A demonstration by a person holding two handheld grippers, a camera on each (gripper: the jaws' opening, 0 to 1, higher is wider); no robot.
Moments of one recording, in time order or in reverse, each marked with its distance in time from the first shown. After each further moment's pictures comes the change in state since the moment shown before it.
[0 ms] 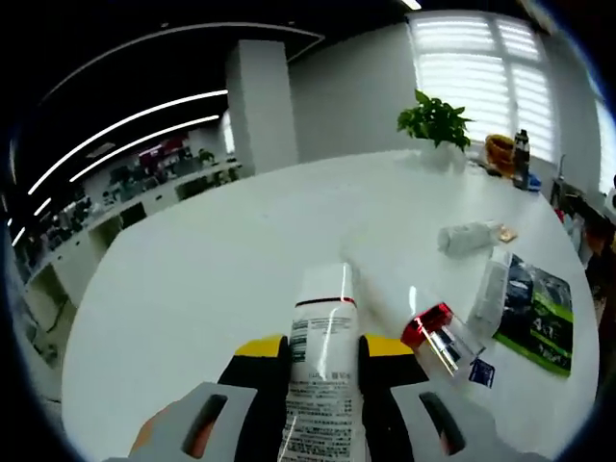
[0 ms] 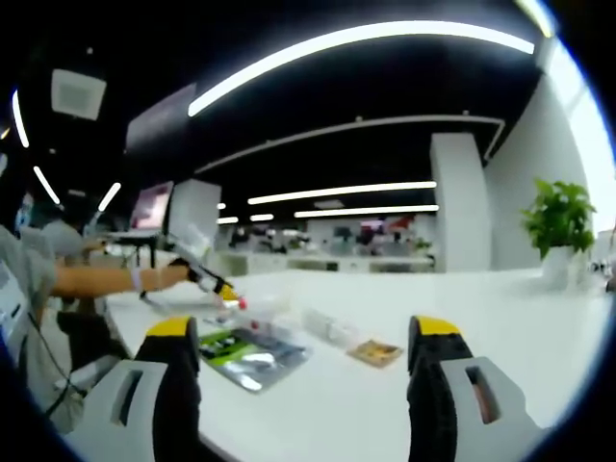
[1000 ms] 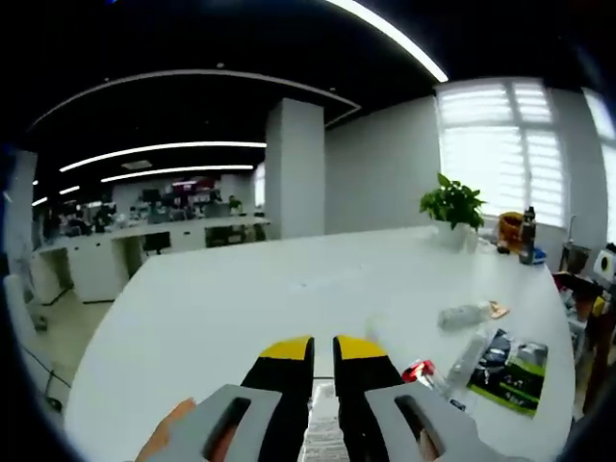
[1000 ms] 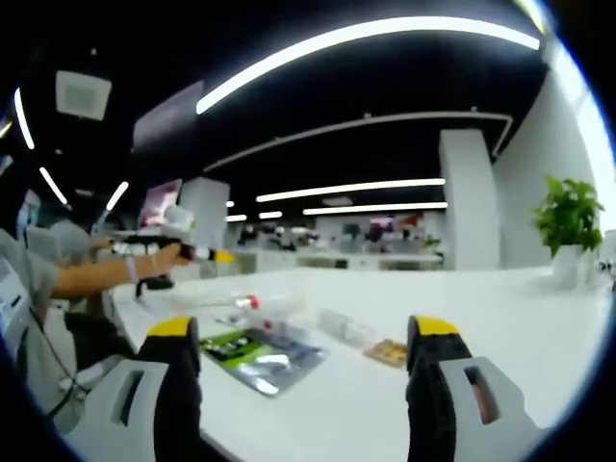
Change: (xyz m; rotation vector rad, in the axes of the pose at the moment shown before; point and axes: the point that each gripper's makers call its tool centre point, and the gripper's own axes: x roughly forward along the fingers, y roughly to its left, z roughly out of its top) left arm -0.062 0.030 0.047 -0.119 -0.276 0.057; right arm 0.008 0.015 -0.003 0.004 0.013 0.040
